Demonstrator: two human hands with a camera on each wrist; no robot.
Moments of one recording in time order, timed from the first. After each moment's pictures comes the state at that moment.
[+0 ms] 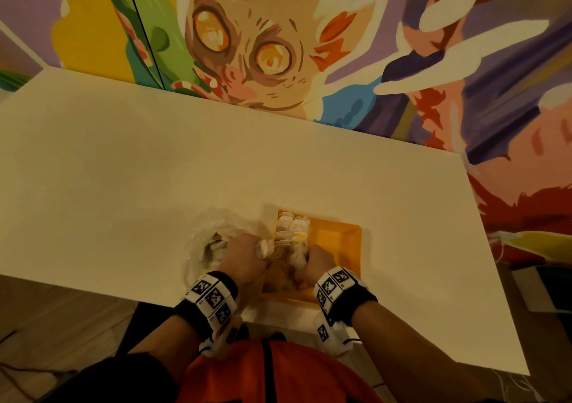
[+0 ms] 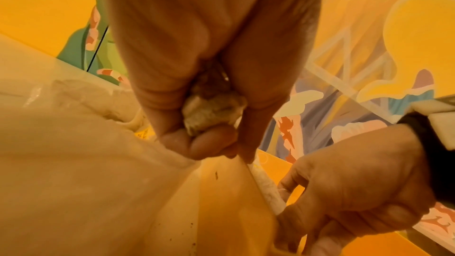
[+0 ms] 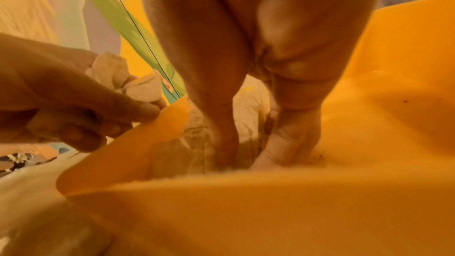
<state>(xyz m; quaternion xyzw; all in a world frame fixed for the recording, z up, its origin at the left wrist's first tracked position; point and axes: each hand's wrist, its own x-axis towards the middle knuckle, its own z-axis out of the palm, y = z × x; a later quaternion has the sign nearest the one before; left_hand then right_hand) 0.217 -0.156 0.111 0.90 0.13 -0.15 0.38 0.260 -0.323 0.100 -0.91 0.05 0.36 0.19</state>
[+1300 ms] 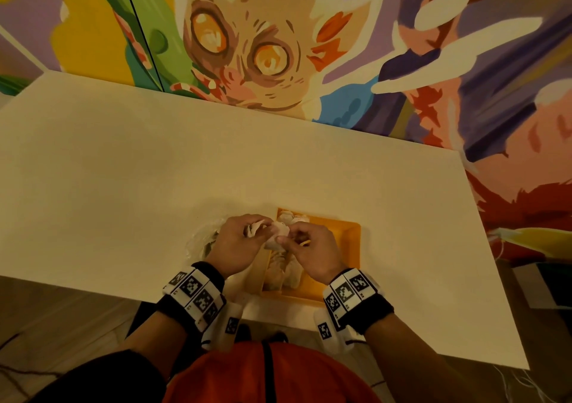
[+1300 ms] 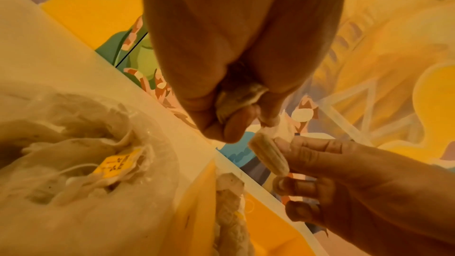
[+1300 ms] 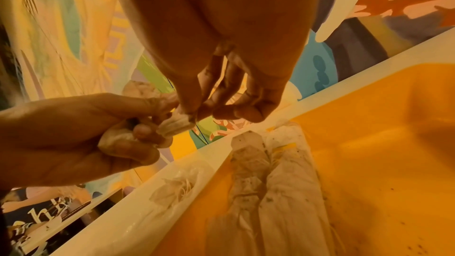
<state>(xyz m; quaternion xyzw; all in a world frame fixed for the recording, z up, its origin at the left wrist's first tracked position) 0.220 -0.148 0.137 0.81 0.07 0.02 0.58 0.254 -0.317 0.131 -0.85 -0.11 0.13 0.50</state>
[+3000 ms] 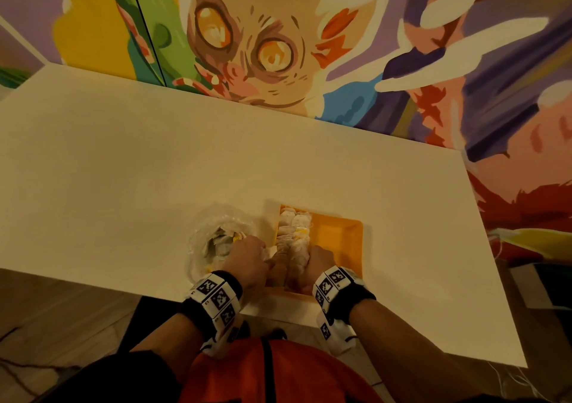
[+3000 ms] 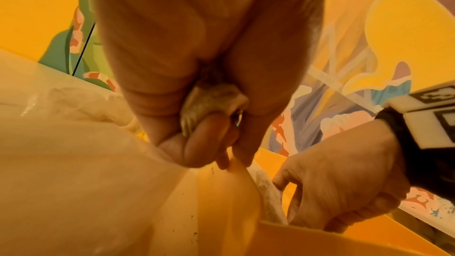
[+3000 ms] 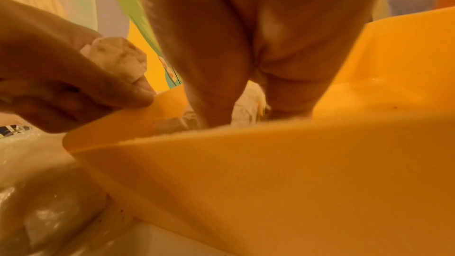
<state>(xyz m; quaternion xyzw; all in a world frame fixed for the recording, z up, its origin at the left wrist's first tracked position) 0.211 -0.158 0.096 0.91 0.14 -0.20 0.34 0.242 -0.314 0.130 -0.94 -0.06 0.33 0.08</state>
